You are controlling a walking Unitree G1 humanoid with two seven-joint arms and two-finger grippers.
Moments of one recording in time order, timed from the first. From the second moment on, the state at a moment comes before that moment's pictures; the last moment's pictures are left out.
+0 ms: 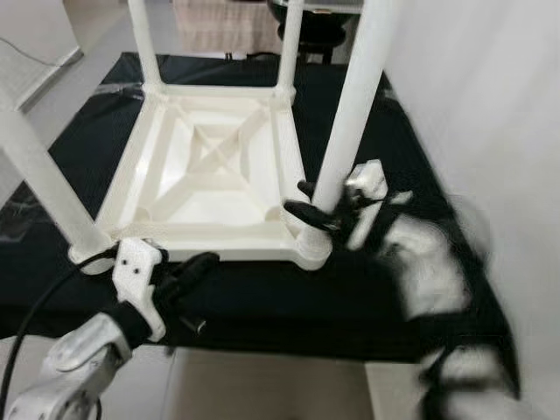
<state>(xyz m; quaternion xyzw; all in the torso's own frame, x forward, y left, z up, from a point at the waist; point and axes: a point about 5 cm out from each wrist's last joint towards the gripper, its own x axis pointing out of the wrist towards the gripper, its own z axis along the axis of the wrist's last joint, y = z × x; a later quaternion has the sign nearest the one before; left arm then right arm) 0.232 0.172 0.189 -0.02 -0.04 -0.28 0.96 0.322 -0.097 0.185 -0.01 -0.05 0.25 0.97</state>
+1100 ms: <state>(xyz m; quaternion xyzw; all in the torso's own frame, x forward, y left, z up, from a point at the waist) 0.237 0.172 0.184 -0.02 -0.03 -0.28 0.96 0.350 -0.102 0.223 -0.09 -0.02 0.63 0.77</state>
